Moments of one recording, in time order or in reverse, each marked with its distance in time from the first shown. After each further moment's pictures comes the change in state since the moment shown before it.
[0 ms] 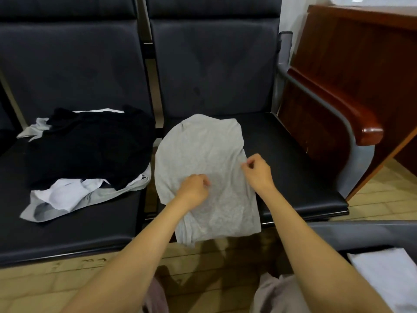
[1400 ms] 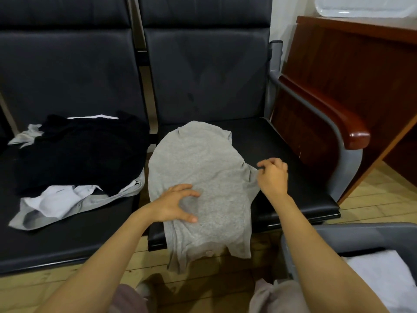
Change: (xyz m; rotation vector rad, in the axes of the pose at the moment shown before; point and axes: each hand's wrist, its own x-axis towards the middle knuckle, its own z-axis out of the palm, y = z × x) left_hand -0.024 -0.043 -0.028 -0.001 -0.343 0.170; right_hand 0.010 0.029 -0.033 -0.433 0.195 -0.076
